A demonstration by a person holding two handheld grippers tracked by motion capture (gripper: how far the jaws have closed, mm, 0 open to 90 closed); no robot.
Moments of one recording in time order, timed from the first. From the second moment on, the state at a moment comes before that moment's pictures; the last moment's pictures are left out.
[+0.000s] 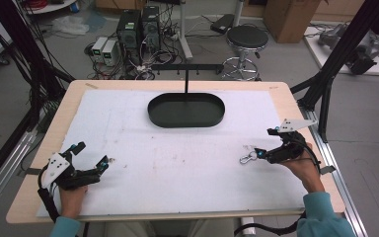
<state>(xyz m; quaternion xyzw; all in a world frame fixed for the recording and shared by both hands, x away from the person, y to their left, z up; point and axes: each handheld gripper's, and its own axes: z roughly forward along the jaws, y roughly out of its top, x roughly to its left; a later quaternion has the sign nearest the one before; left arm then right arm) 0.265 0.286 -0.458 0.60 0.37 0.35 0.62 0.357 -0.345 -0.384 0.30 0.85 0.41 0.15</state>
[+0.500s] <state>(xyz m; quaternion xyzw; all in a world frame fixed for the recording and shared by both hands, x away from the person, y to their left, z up) 0.266 0.287 -0.457 0.60 0.37 0.35 0.62 0.371 -0.336 -0.403 0.28 0.89 0.35 0.09</state>
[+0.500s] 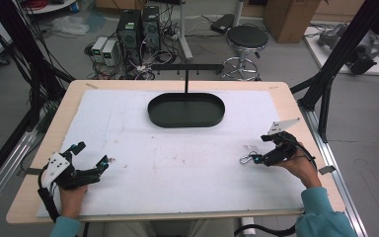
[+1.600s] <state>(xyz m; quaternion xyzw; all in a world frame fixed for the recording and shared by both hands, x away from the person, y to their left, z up) 0.267 0.287 -0.457 0.60 0.37 0.35 0.62 0.383 -0.331 -0.421 0.27 0.92 0.28 0.00</state>
